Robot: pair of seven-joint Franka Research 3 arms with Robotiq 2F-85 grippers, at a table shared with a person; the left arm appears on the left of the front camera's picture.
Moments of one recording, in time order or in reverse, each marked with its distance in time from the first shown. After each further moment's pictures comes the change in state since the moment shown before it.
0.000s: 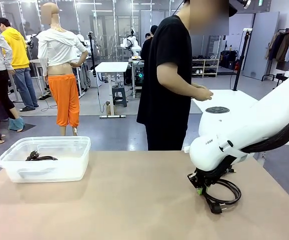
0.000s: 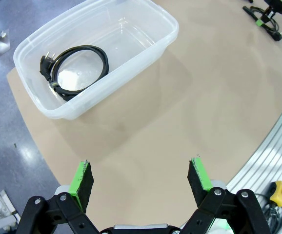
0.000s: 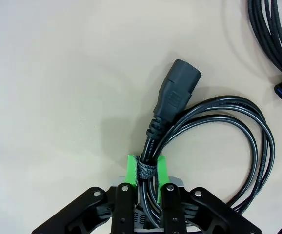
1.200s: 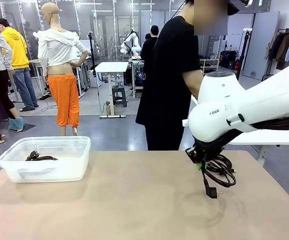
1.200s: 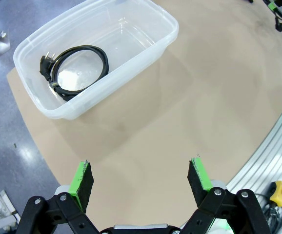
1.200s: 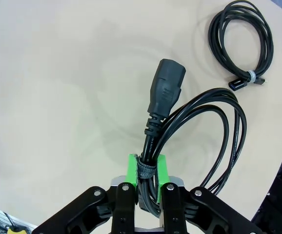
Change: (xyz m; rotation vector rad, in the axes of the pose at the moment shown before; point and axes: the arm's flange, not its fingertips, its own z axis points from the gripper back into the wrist) left arm 0.000 0.000 0.000 0.000 0.000 0.000; right arm 0.002 0.018 0.113 -0.026 -0.080 -0.008
